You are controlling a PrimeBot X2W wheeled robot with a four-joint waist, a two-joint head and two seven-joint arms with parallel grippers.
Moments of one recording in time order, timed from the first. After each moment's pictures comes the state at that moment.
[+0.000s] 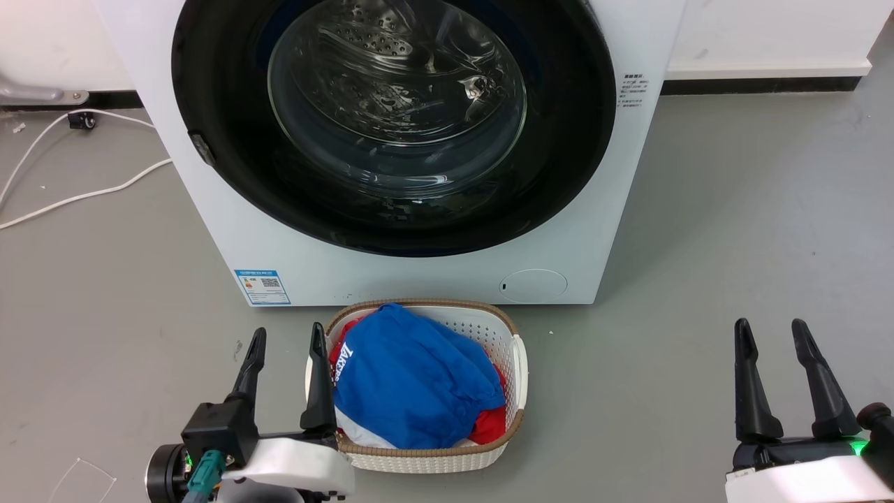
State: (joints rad) left arm 0.00 0.08 -0.17 0.01 -0.25 0.13 -0.21; right arm 0.10 -0.05 -0.04 -0.11 0.25 0.13 -0.21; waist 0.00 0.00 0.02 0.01
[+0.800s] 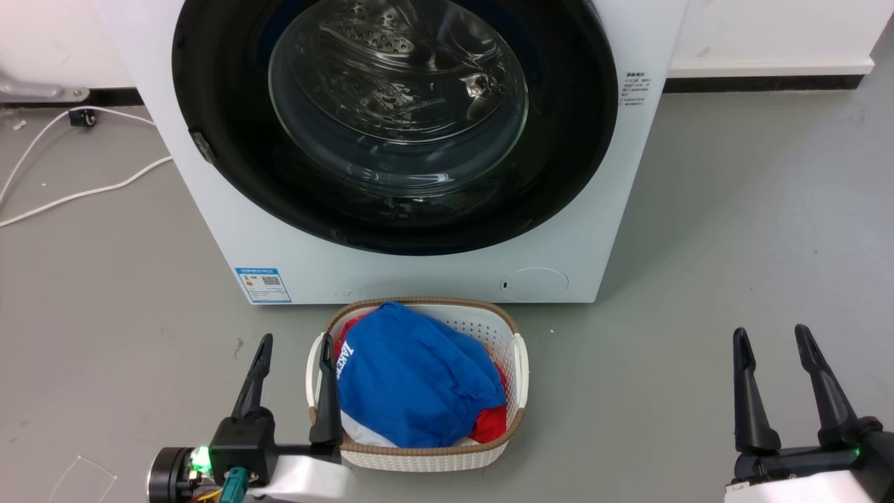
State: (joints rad) left arm 0.02 0.05 -0.15 0.04 -0.09 0.11 -0.26; right arm 0.13 -0.05 -0.05 -0.13 0.12 0.13 -0.26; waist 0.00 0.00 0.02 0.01
